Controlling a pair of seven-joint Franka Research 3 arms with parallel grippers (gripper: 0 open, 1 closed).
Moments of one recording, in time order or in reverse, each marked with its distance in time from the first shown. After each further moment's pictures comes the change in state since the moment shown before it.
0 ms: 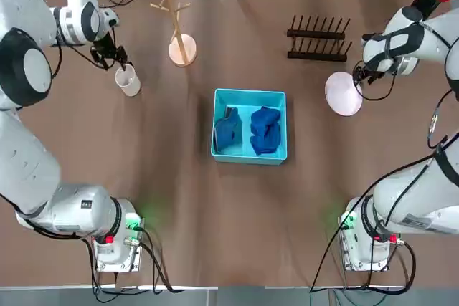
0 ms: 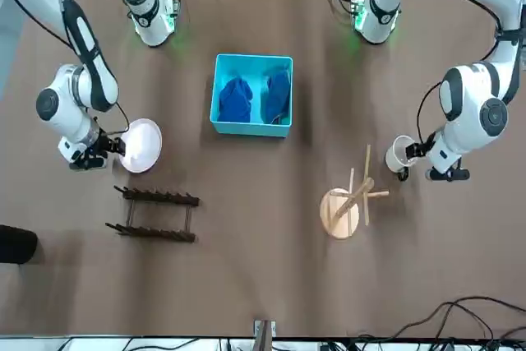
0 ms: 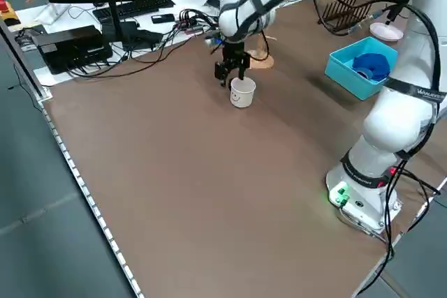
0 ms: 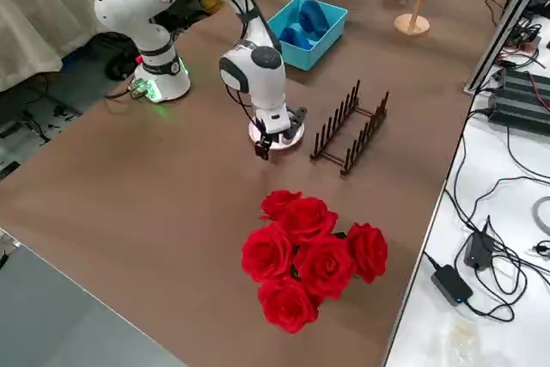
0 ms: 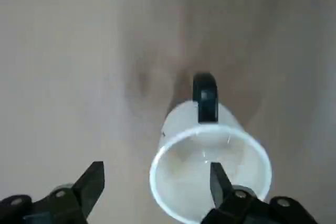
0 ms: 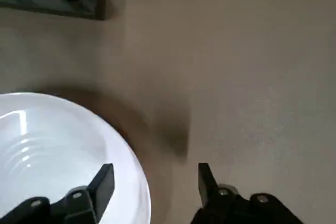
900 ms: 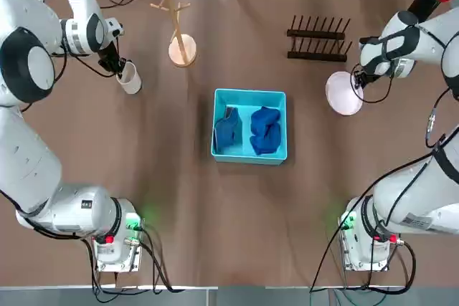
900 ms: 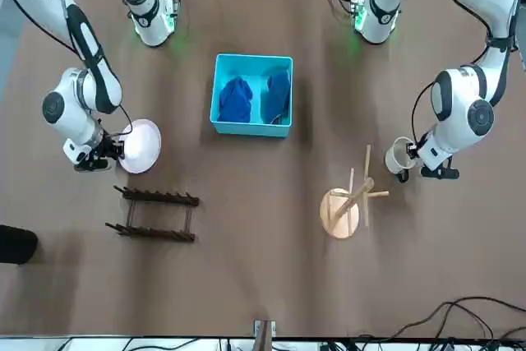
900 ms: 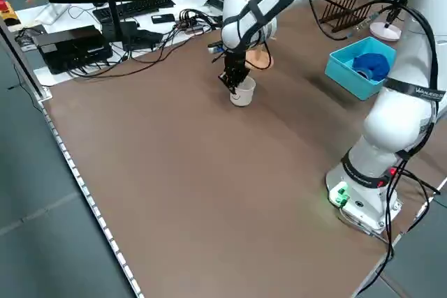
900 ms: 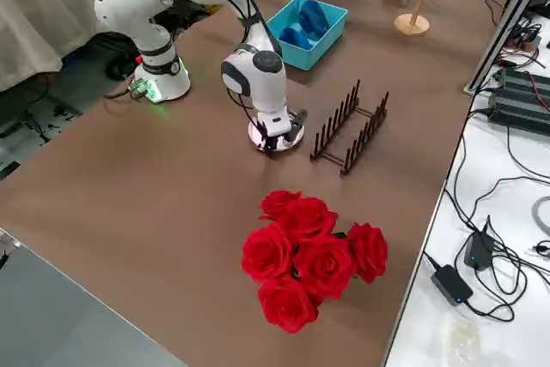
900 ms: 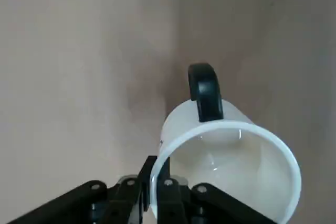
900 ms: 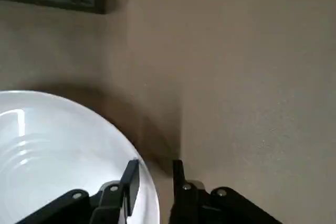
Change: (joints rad) left arm -0.001 0.032 -0.003 -0.025 0.000 0.103 0.035; right arm 0.006 0.034 0.001 0.001 0.000 0.032 0.000
